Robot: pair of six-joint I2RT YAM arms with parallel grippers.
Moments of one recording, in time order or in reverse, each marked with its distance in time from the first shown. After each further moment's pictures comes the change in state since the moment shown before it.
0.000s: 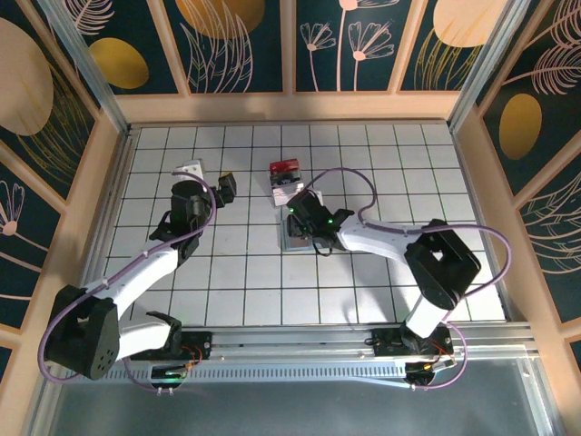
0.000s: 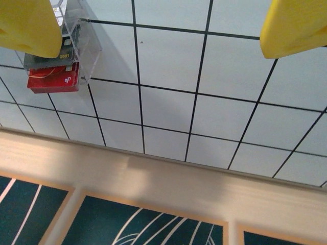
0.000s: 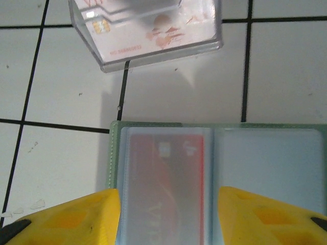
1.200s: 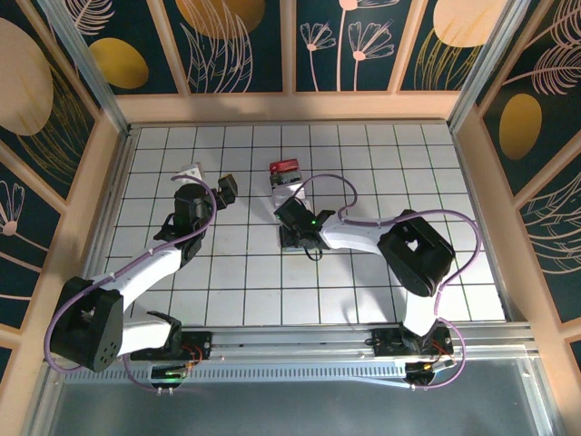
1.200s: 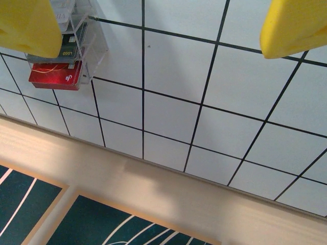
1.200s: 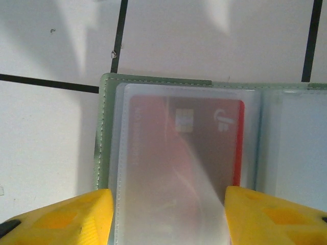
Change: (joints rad) left arm 0.000 0.045 -0.032 0.061 -0.006 -0.104; right arm 0.035 0.151 0.074 -0.066 -0.033 0.000
